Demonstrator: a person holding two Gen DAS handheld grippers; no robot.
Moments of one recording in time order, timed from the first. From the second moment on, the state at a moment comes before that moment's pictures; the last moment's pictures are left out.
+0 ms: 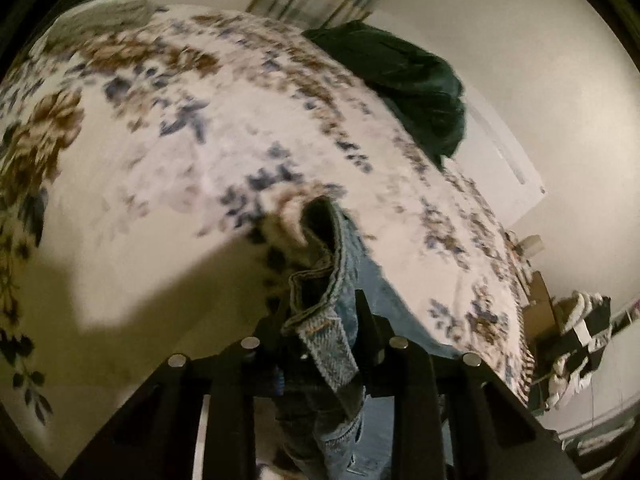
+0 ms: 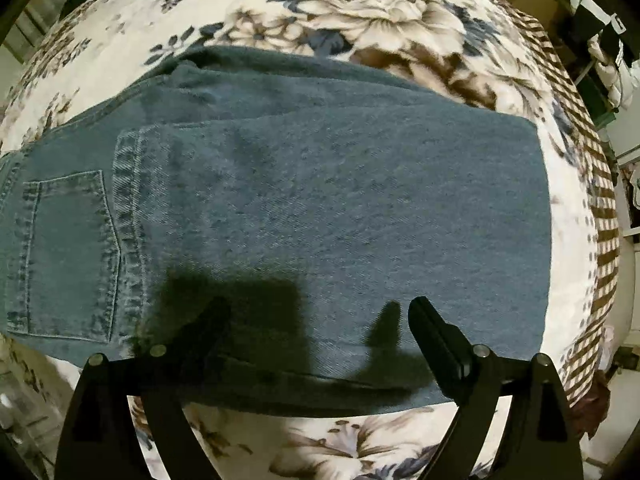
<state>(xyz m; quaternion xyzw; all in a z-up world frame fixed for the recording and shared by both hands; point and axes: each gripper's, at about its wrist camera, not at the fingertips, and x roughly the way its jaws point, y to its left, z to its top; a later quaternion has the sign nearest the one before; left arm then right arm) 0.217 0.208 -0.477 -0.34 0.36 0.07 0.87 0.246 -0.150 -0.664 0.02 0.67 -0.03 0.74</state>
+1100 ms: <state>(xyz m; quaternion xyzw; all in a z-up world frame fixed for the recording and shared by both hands) 0.205 -0.232 -0.499 -0.13 0.44 -0.26 0.85 0.161 -0.495 -0.653 0.20 0.64 -0.19 0.71</state>
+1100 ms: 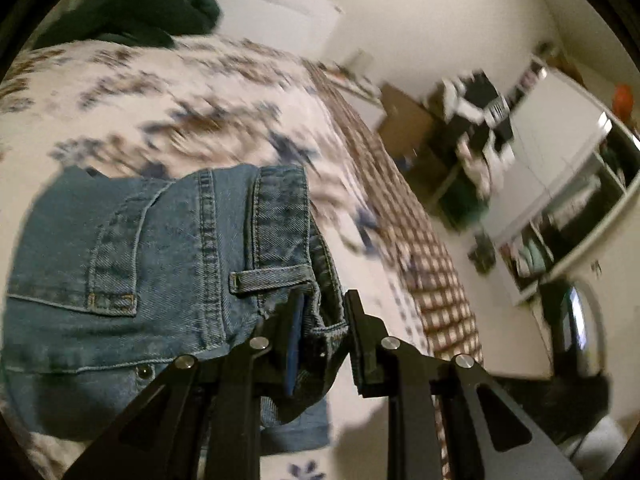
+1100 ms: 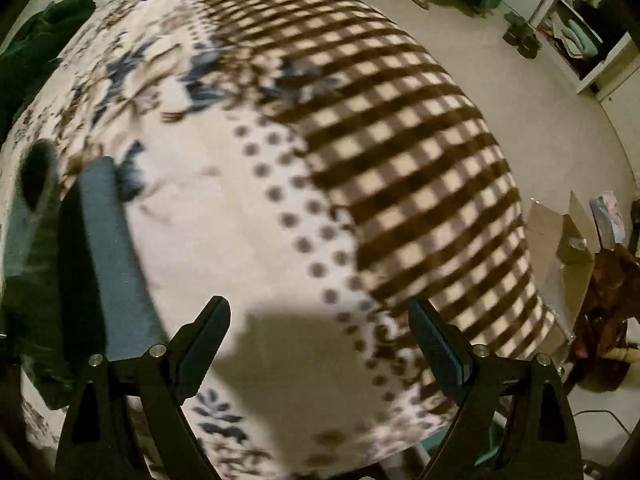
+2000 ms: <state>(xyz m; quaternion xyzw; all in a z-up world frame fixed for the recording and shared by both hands) 0.274 -0.039 -0.481 -0.11 0.53 -0.05 0.84 0.279 -0.425 -0.701 0.39 0.60 0.09 0.69</state>
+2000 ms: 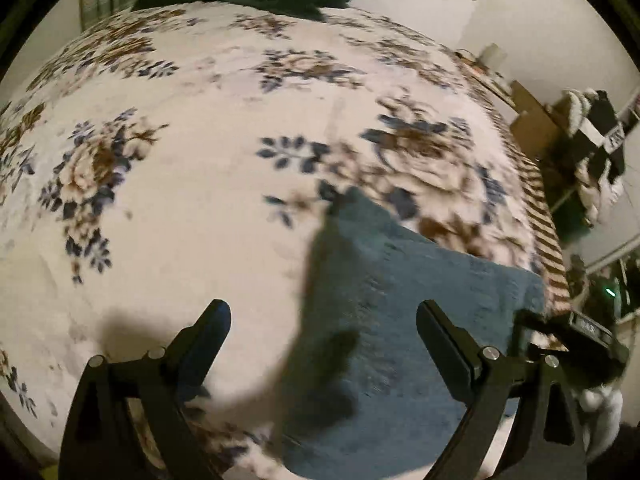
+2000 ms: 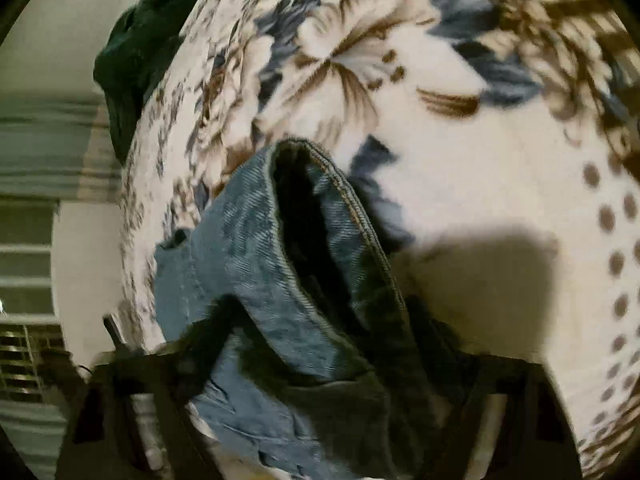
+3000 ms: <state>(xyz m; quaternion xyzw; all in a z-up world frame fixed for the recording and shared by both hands) 0.393 -0.009 -0.563 -0.32 0.60 -0.12 0.73 0.252 -0.475 -0.680 0.36 0.59 0.04 0.72</state>
